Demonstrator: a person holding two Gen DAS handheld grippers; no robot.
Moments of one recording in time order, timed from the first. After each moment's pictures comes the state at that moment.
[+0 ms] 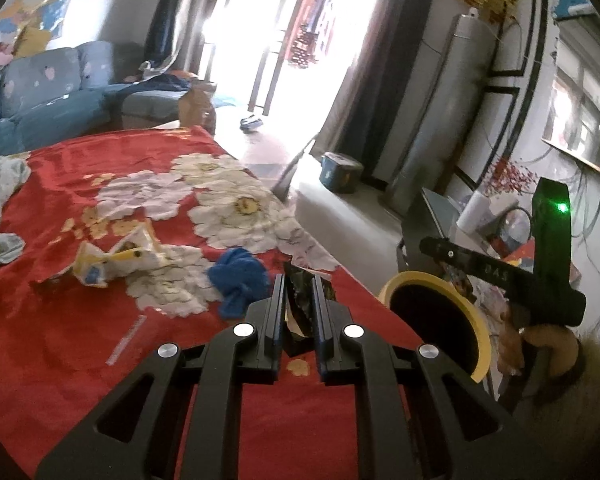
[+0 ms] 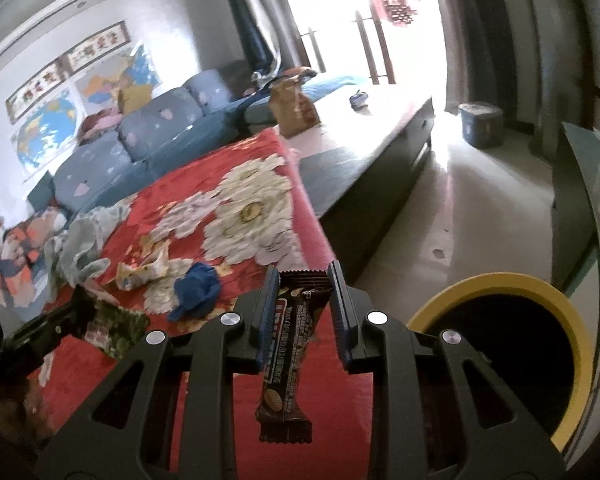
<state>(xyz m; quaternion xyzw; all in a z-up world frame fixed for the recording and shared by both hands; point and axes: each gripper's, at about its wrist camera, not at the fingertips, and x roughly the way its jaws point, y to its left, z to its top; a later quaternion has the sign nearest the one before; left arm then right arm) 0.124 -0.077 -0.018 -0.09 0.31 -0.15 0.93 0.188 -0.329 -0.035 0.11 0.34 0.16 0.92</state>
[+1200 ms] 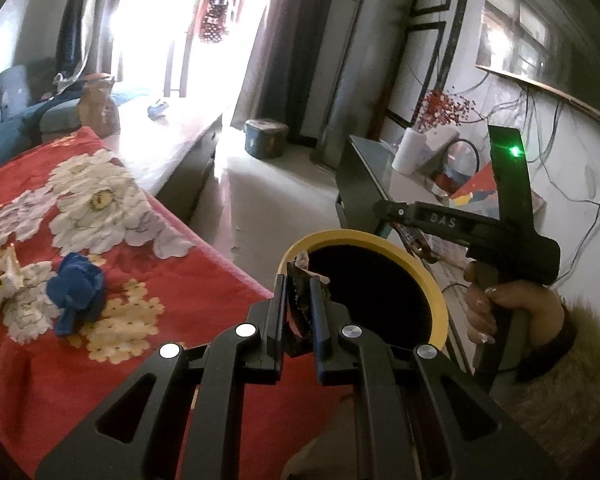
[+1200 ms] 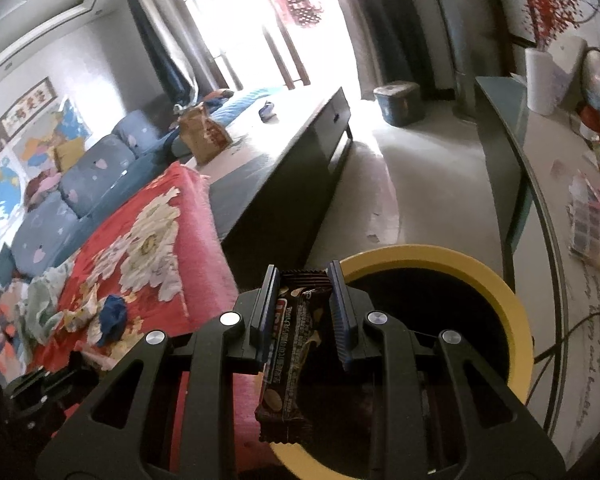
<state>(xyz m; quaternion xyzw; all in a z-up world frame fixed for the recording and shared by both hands) 0.139 -0.216 -0.046 -0.01 0.34 -0.28 0.90 0.180 -0.442 -0.072 0.19 0.34 0.04 0.92</state>
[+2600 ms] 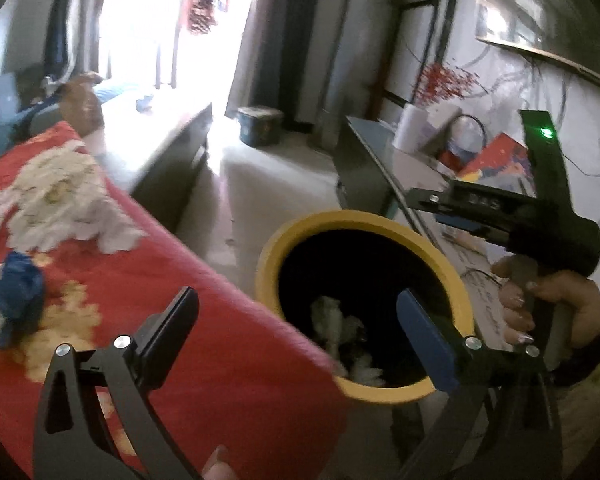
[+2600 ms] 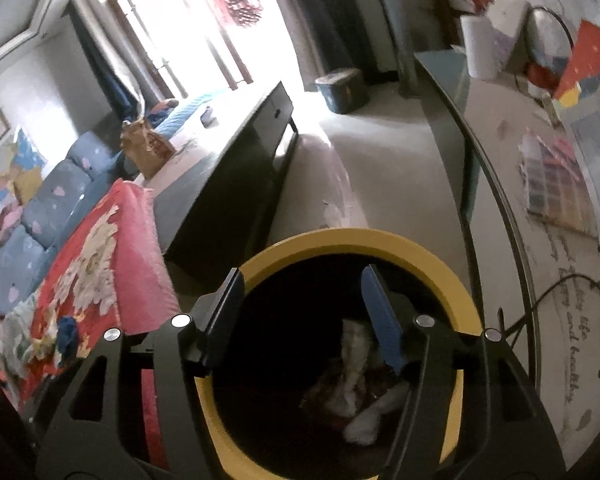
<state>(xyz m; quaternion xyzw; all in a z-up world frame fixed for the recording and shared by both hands) 0.169 -0.257 -0.092 0.01 0.34 -0.27 0.90 0.176 -0.484 -0.101 0.22 0.35 -0.04 0.91</state>
